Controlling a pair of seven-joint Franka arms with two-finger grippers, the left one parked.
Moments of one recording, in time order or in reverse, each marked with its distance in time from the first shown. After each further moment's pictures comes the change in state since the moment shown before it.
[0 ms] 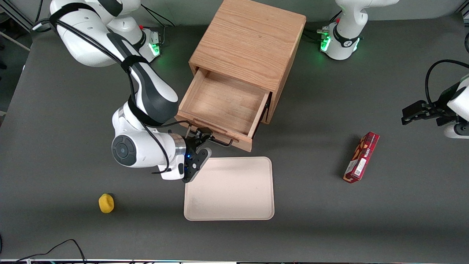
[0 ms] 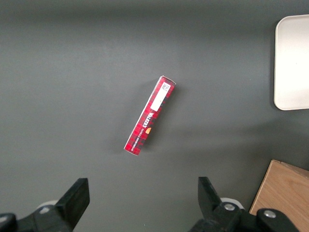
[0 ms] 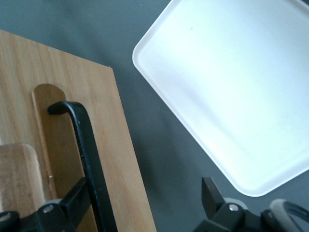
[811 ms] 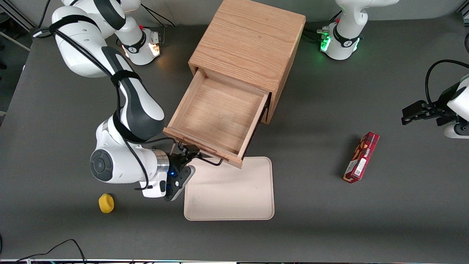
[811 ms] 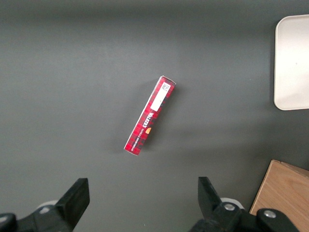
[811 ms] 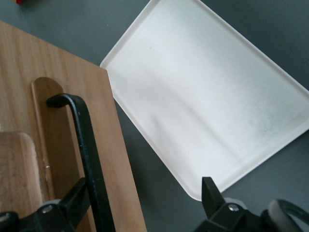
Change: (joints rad) arm 0.000 0.088 -0.090 0.161 0.000 -0.024 -0.083
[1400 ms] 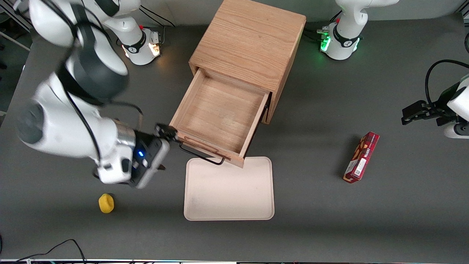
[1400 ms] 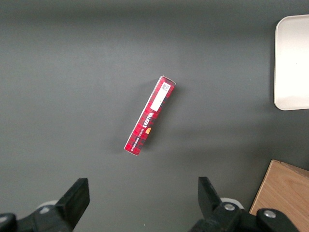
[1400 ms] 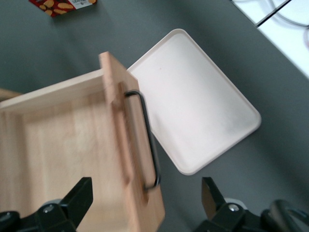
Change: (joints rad) arm 0.001 -0.220 -0.015 0.159 -0.052 -0.248 -0.001
